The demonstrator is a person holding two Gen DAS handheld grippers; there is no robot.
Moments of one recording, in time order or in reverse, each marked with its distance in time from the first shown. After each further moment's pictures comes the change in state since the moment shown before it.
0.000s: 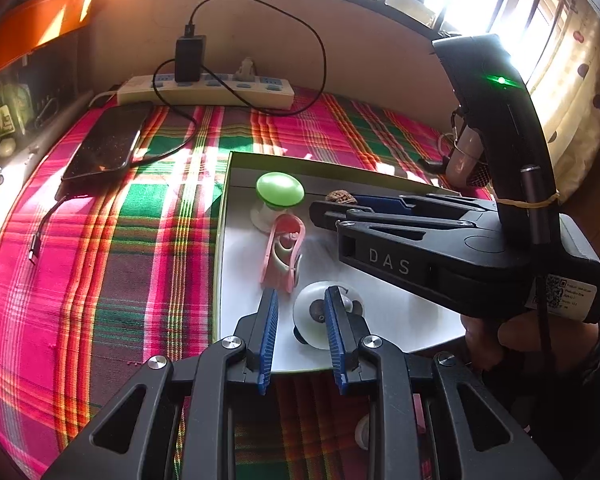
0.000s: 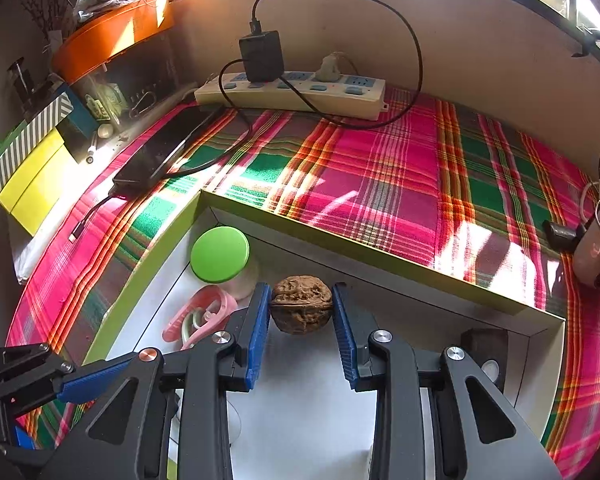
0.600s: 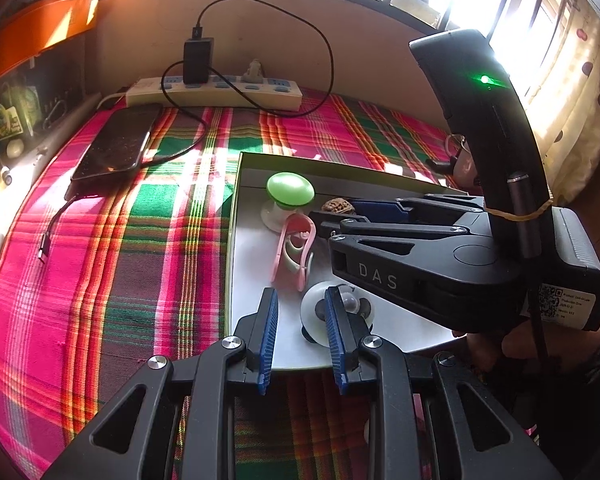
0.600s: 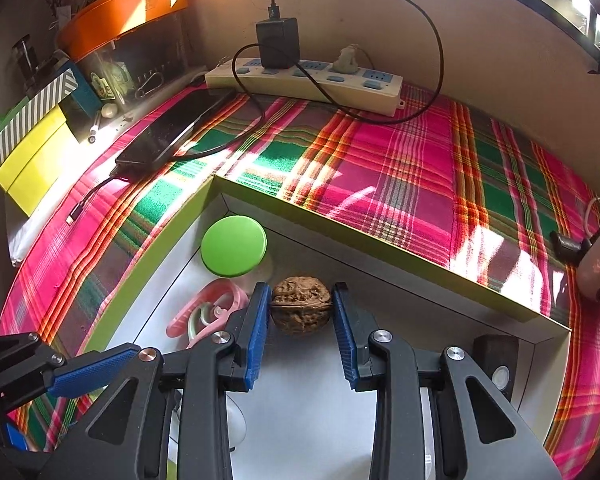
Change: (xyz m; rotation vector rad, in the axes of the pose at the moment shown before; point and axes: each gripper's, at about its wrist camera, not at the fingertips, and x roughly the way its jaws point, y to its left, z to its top) left arm 0.000 0.002 -0.002 0.001 -0.009 0.031; right arm 0.008 0.013 -0.002 -0.056 0.033 -0.017
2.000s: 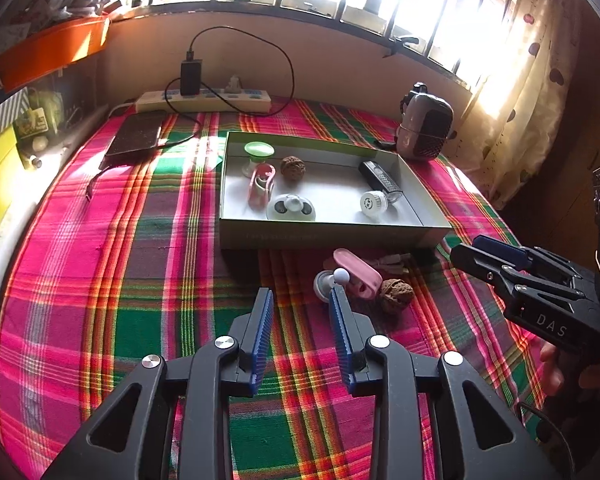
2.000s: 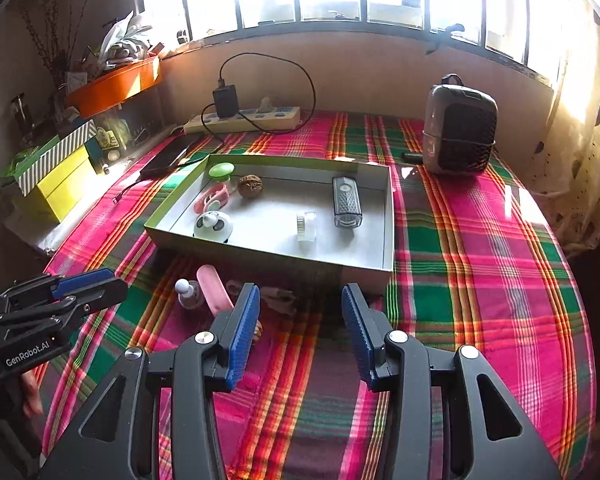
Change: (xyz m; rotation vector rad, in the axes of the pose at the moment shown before) left arm -0.084 -0.014 -0.079 0.068 -0.056 -0.066; right arm -0.158 -0.005 -0.158 0.210 -0.211 -0.141
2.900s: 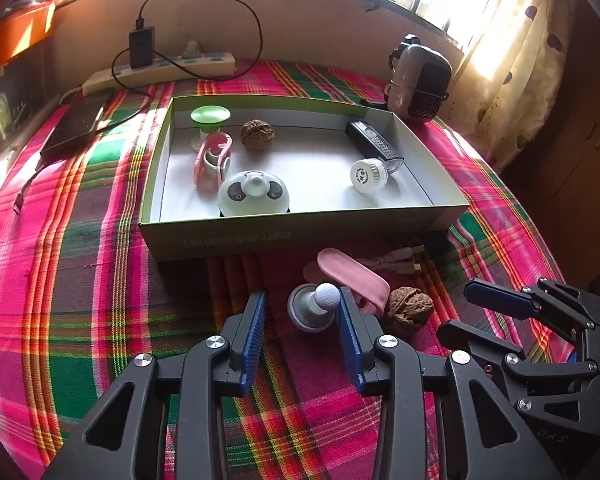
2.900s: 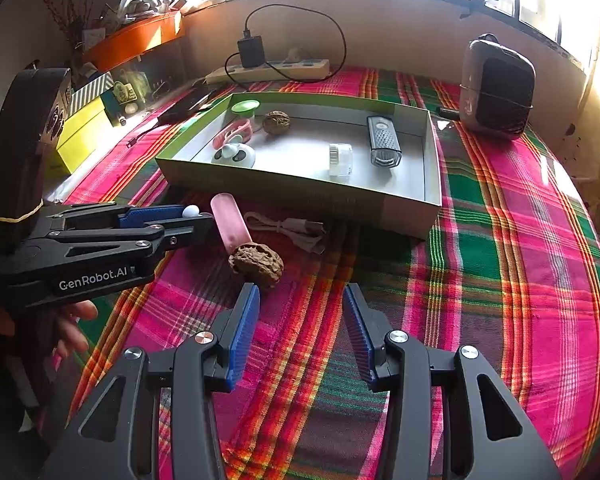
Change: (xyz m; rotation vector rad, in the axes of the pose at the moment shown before) left arm 0.069 -0.013 0.017 0.070 0.118 -0.043; right arm 0.027 0.009 -0.029 -0.061 0.110 0.073
